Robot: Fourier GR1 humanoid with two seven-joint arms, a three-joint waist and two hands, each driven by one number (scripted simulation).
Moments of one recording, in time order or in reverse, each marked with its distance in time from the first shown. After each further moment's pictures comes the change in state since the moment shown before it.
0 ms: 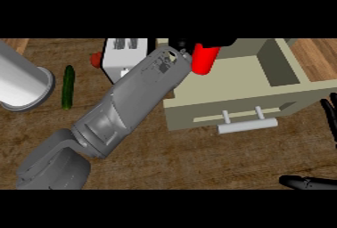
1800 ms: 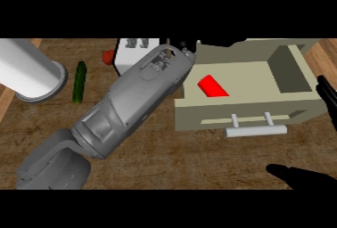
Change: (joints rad) left arm -0.002 0.000 0.010 -0.032 0.216 0.138 -0.125; right arm -0.058 -0.182 0.187 -0.074 0.607 -0.015 -0.129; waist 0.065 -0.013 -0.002
